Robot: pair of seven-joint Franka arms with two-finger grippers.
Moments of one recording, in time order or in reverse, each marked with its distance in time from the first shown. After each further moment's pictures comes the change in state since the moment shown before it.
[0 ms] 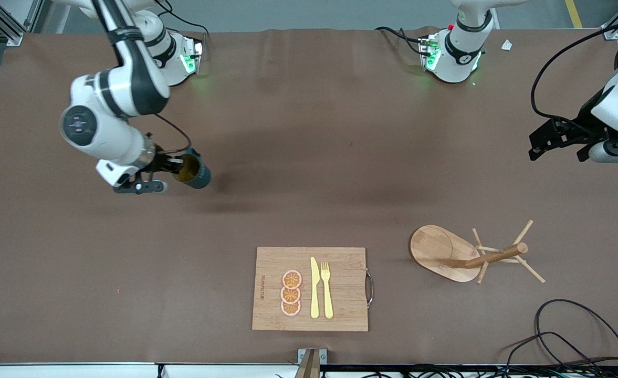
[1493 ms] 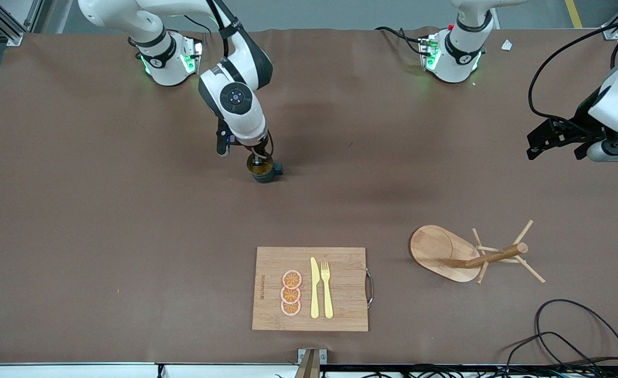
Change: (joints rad) left arm 0.000 -0.015 -0.001 -0.025 0.000 0.006 -0.017; right arm 0.523 0.208 0.034 -0.006 0.010 0.287 2.250
